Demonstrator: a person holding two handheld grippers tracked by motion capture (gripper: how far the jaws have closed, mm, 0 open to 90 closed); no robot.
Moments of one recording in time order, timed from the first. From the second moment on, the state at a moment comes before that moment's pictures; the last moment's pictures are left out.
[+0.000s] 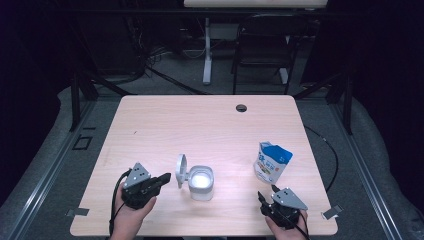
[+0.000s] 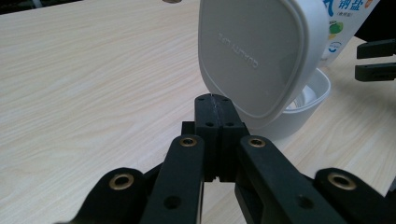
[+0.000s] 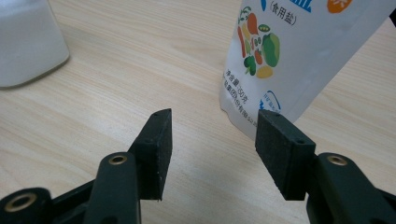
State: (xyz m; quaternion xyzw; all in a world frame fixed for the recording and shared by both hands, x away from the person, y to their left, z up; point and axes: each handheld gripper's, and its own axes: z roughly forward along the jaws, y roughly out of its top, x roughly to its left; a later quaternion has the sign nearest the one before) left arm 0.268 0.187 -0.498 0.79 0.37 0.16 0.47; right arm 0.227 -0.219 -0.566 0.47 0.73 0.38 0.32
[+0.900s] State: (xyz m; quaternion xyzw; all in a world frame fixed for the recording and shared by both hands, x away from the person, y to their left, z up) left arm 0.269 0.172 -0.494 0.79 0.35 0.17 0.47; right arm 0.227 -0.217 -0.566 0.46 0.74 0.38 0.32
